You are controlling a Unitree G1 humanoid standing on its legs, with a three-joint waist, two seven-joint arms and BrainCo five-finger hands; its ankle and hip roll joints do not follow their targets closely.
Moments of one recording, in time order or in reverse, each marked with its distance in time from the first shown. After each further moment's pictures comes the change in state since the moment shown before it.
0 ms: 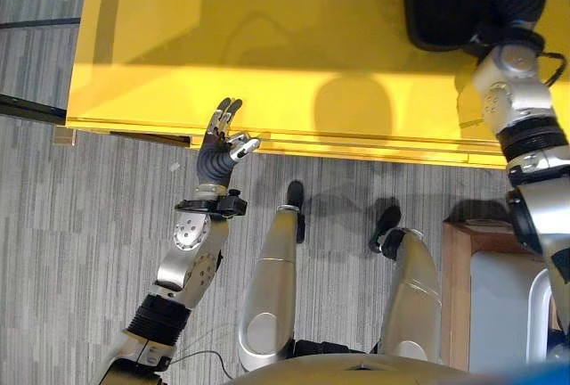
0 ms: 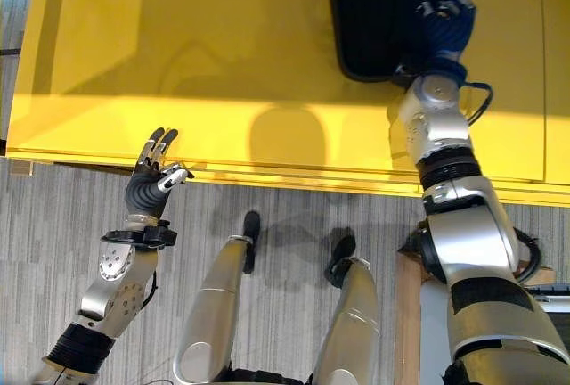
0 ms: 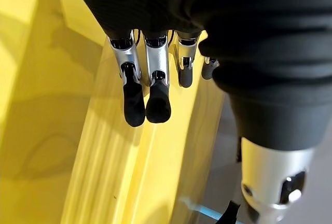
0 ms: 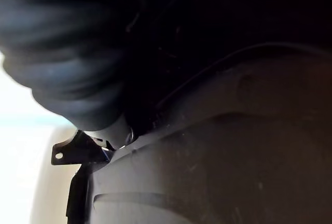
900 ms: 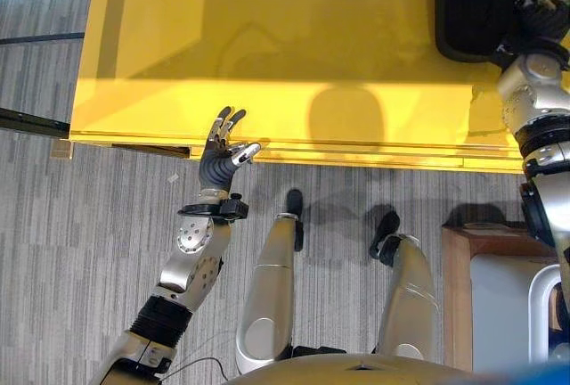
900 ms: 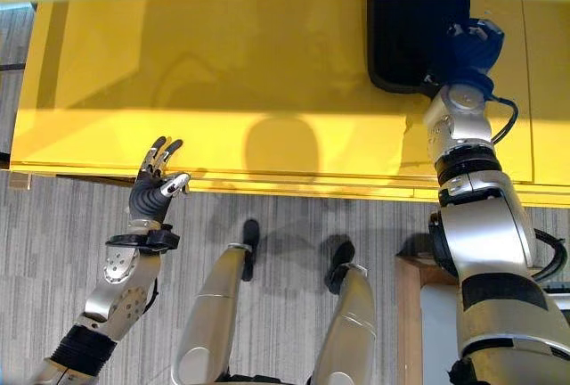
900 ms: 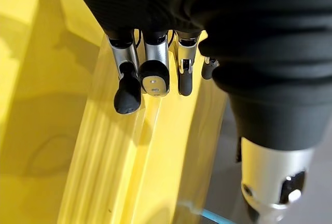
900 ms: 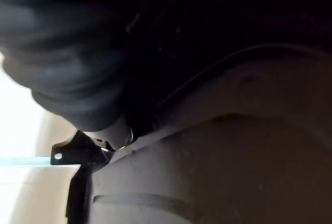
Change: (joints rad) left arm 0.006 0.003 -0.036 0.053 -0.002 -0.018 0.029; right arm 0.011 -0.030 0.021 0.182 0.066 -0.025 0.043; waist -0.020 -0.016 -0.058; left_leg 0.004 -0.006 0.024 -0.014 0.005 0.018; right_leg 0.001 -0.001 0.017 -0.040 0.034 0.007
